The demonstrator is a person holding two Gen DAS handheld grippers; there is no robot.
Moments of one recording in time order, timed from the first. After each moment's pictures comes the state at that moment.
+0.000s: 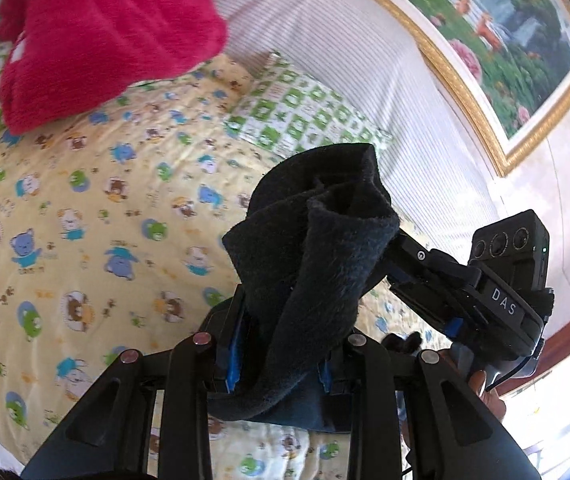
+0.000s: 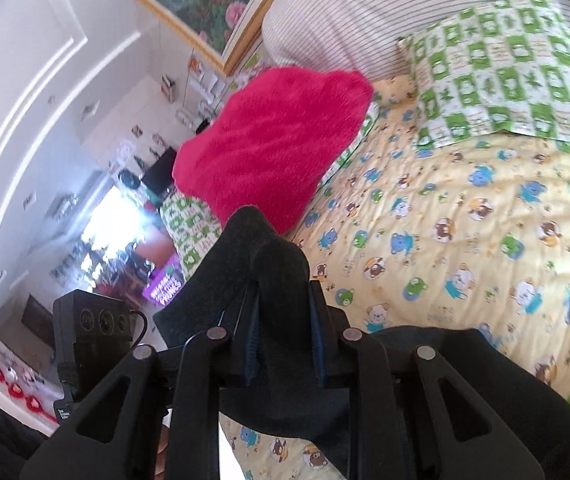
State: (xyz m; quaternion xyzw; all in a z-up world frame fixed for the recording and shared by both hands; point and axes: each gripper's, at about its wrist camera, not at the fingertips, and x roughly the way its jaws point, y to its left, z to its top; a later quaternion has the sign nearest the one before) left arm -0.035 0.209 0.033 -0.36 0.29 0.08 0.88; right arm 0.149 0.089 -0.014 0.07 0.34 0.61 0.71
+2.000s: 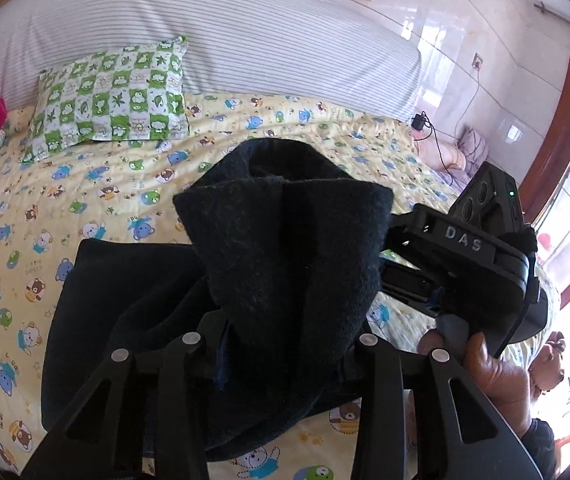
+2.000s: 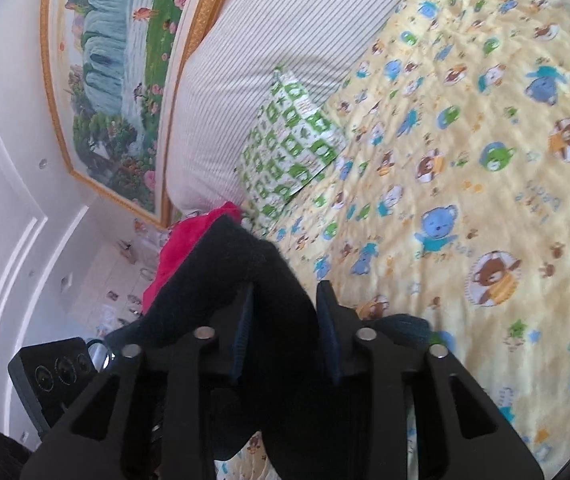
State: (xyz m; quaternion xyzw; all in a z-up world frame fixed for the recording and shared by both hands) left arm 0.061 -0.041 0.017 -0.08 0.36 -0.07 0.93; right arm 0.204 -0.197 -0.103 0.33 0.30 0.46 0.77
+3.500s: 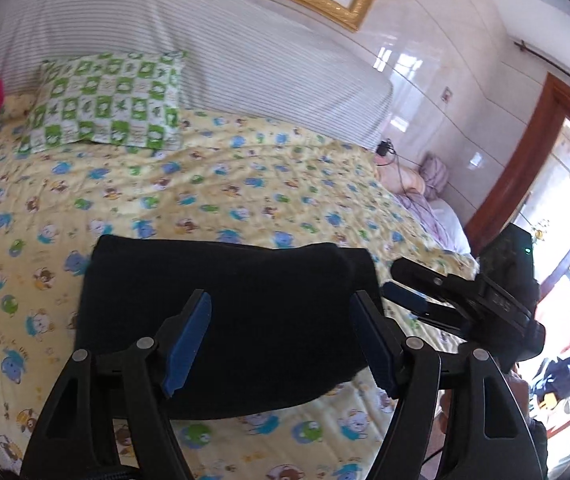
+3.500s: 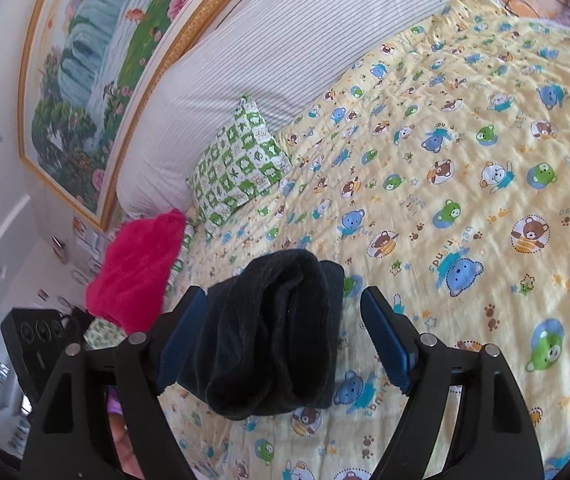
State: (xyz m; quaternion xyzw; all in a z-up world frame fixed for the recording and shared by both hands) left arm 0.011 0.011 0.044 -0.15 0.33 -0.13 0.92; right arm 0.115 -0.243 -0.076 0.25 0.29 0.35 0.86
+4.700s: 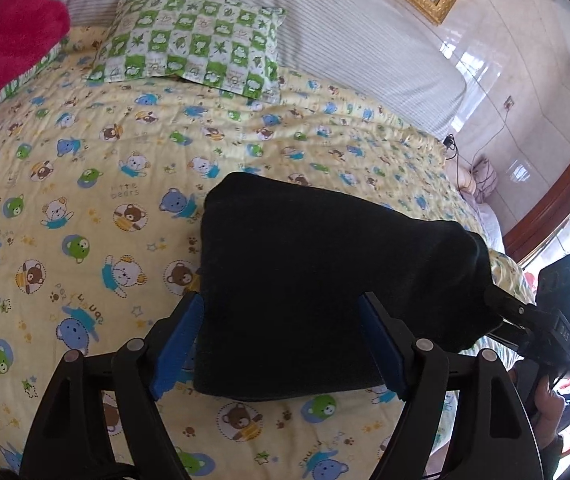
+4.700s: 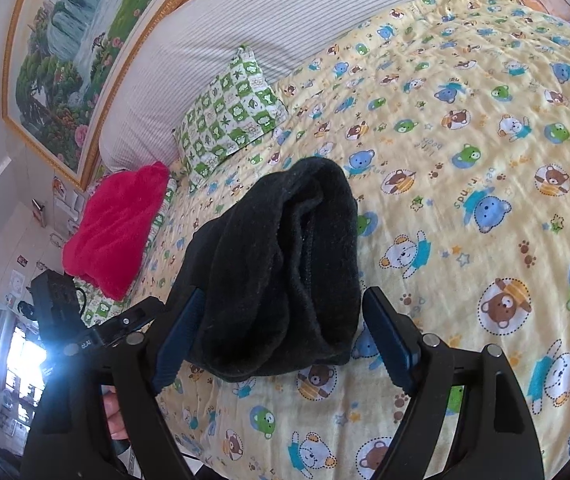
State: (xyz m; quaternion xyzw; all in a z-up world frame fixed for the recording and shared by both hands) left arm 0.020 0.095 -0.008 -0.19 0.40 -0.05 0.90; right arm 0.101 -0.208 -0.097 0.21 0.34 0.34 0.85
